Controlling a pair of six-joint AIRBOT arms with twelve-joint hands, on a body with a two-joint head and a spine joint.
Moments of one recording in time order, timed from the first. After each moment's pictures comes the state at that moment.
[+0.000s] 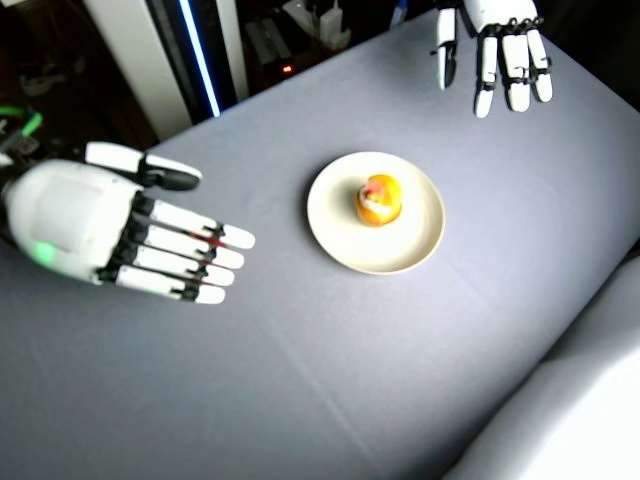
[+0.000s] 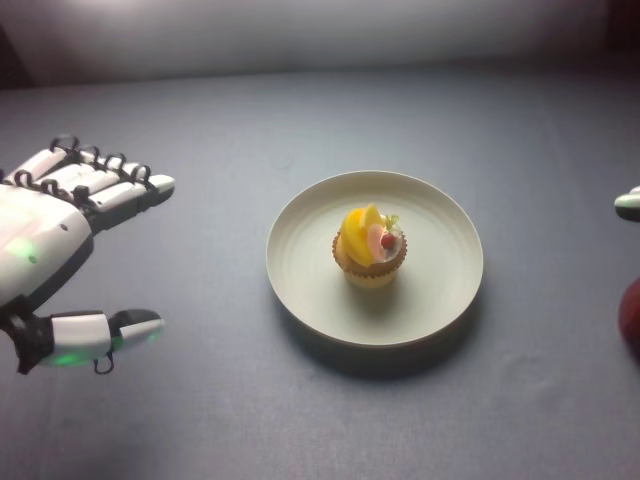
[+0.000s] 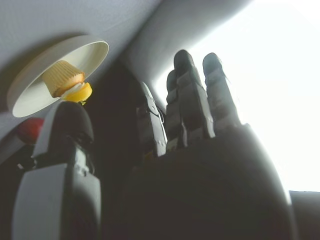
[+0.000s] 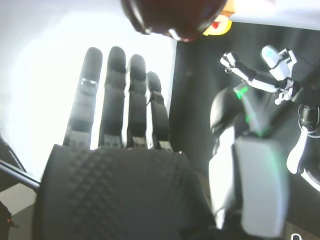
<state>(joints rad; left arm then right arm) 0.96 -0.89 0.97 -0.33 -1.08 1.10 -1.23 -0.89 1.16 0.12 1.28 -0.47</state>
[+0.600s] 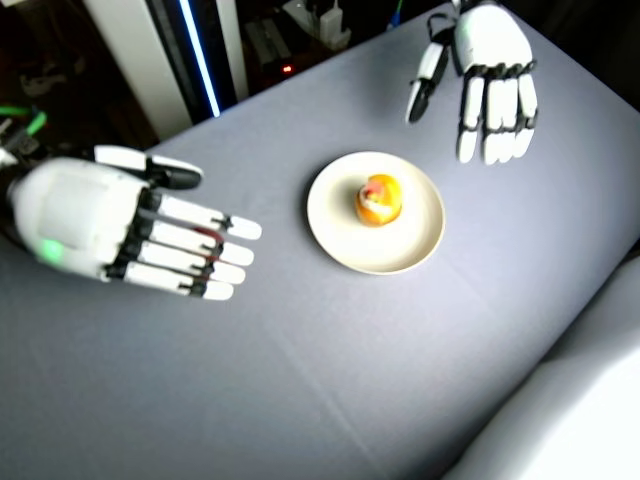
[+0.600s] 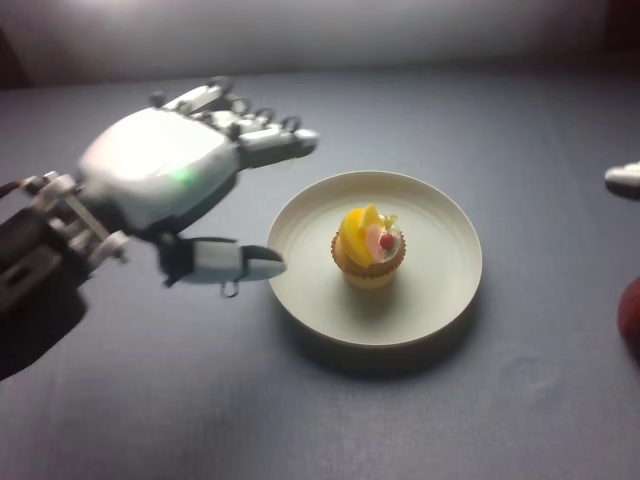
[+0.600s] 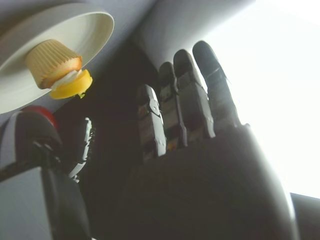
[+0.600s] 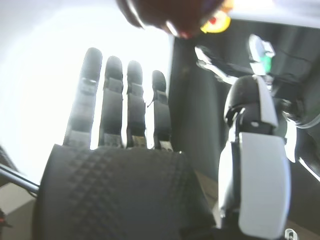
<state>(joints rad) 0.59 -1.13 1.18 -0.09 -0.77 1.05 -1.20 -0.89 1.16 0.09 1.31 -0.47</state>
